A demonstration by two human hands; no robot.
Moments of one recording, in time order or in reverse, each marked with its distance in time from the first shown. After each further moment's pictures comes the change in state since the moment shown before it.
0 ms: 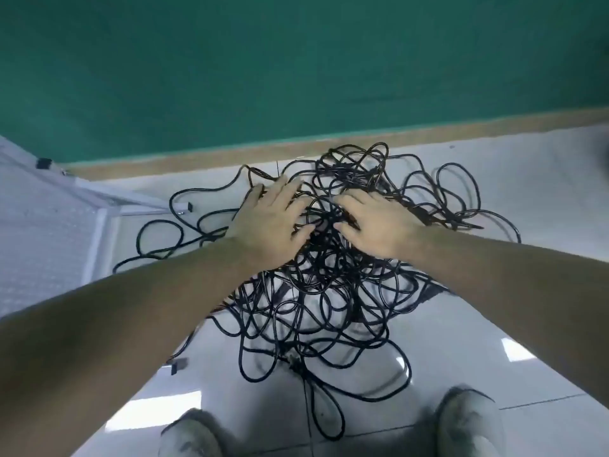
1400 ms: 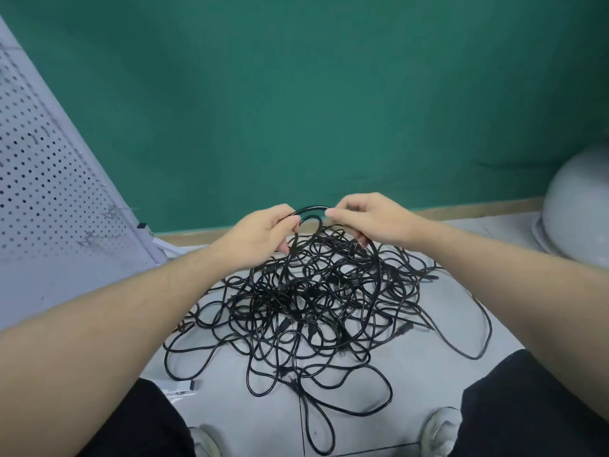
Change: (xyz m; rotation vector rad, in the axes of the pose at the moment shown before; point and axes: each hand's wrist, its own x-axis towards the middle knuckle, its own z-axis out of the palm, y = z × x) left_hand -0.168 0.065 -0.133 -0.671 0.331 -0.020; right_hand -0.186 -0.065 -0.129 0.726 0.301 -0.176
